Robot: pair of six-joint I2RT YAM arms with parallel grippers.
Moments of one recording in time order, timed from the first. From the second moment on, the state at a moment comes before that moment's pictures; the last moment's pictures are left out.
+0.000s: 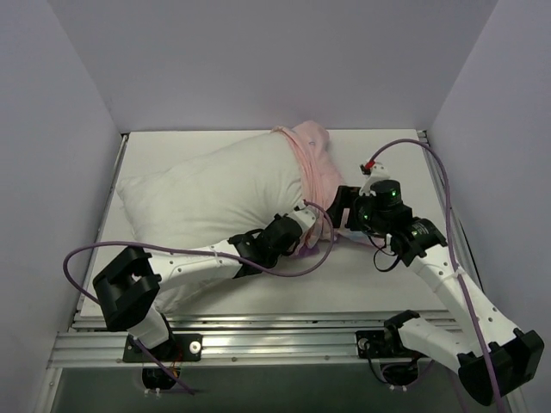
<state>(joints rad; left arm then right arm) -1.08 1.60 1.03 -0.11 -0.59 0.06 0.42 1.00 0.94 -0.50 -0.04 0.42</state>
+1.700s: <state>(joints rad) -0.82 1.22 1.15 -0.48 -0.46 -0.16 -0.06 1.27 0.92 -0.26 -0.27 0.80</state>
